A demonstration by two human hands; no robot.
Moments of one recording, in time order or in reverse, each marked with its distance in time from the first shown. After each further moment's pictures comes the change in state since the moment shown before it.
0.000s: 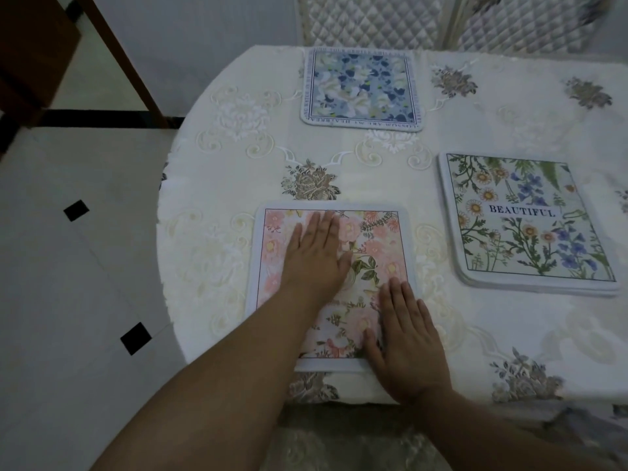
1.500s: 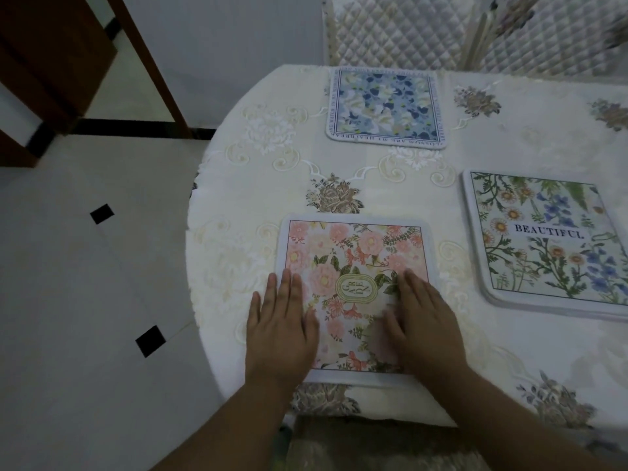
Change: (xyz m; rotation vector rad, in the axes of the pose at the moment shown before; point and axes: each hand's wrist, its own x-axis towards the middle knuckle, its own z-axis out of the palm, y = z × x) left_hand -0.120 -0.047 0.010 -0.044 0.135 -0.243; right_hand 0.050 -0.013 -0.029 0.066 0.017 0.064
